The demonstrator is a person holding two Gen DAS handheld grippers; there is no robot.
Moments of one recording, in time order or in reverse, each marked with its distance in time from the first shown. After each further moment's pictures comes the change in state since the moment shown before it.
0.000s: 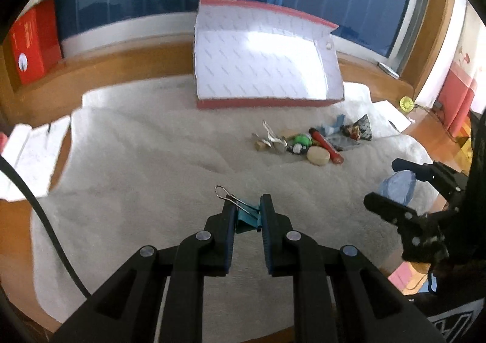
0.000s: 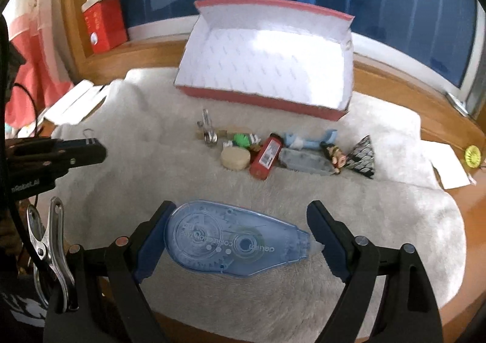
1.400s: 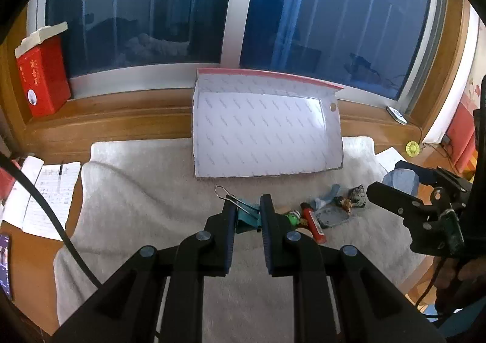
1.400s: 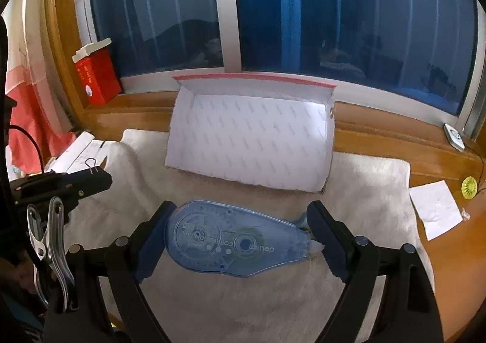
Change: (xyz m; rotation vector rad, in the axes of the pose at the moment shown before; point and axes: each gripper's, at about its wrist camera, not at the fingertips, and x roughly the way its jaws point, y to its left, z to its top) left arm -0.017 -0.024 0.088 -0.062 -0.098 0.056; right arm -0.023 -0.043 0.098 0.041 -0.080 0.051
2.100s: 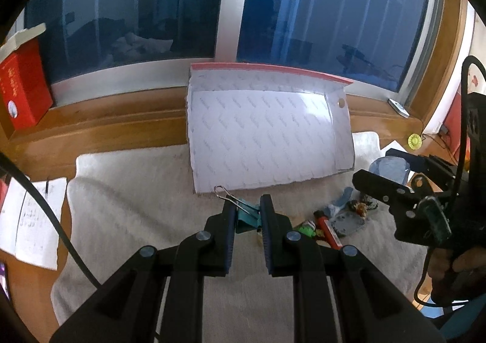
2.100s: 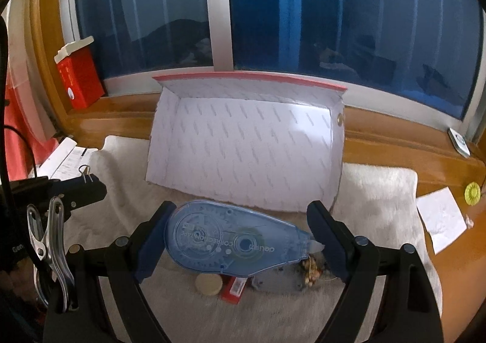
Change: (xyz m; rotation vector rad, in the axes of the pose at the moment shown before) left arm 0.042 0.017 0.017 0.054 0.020 -0.037; right arm 0.054 0.003 0.021 -0.012 -0.006 -0.049
